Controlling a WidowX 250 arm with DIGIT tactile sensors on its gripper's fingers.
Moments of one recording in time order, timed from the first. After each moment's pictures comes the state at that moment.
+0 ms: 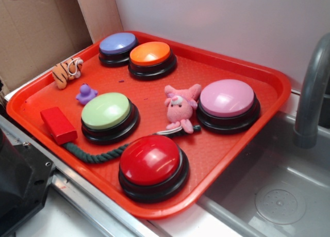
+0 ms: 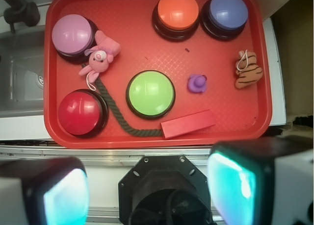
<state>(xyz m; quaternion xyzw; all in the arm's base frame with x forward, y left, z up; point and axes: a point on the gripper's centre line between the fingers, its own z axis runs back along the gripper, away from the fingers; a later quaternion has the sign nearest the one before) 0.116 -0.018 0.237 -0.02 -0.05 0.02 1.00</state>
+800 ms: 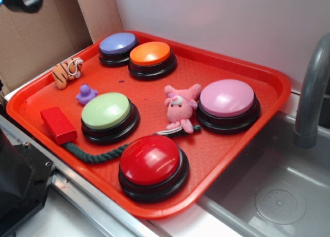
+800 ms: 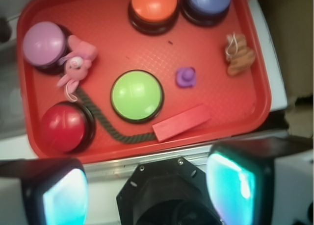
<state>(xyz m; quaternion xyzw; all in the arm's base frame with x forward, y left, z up) 0.128 0.010 0.206 -0.02 -0.05 0.15 0.99</state>
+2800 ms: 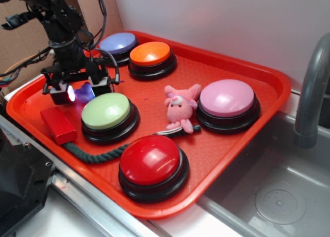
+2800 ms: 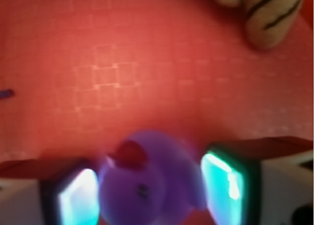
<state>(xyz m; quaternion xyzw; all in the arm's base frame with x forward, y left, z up) 0.200 0.079 0.013 0.01 -0.04 0.41 0.91</state>
